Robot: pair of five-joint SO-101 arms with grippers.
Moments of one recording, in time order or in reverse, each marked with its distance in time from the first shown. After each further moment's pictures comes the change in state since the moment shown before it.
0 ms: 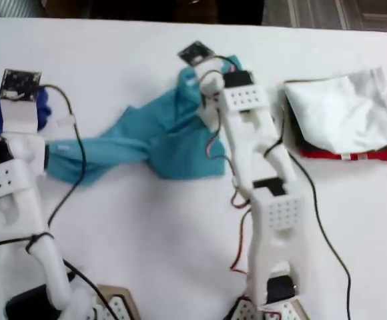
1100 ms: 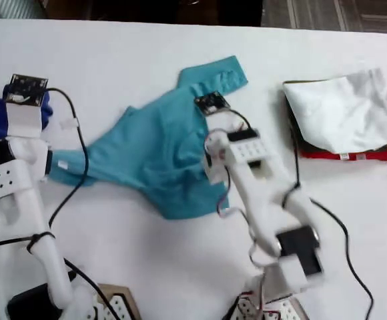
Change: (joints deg) left arm -0.3 -0.2 -0.2 3.9 -4.1; right arm -2.9 -33.4 55.9 -12.6 -19.2
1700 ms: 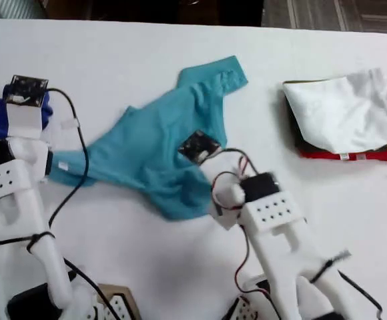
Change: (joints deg) left arm -0.1 0.0 0.0 0.4 0.0; right arm -3.7 -44.2 27.6 8.9 17.7
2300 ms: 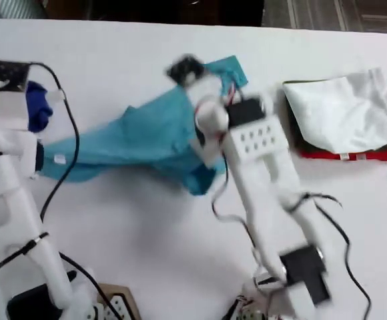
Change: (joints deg) left arm 0.1 0.0 -16.4 20.9 2.8; right arm -1.9 27.7 -37.8 8.7 -4.7
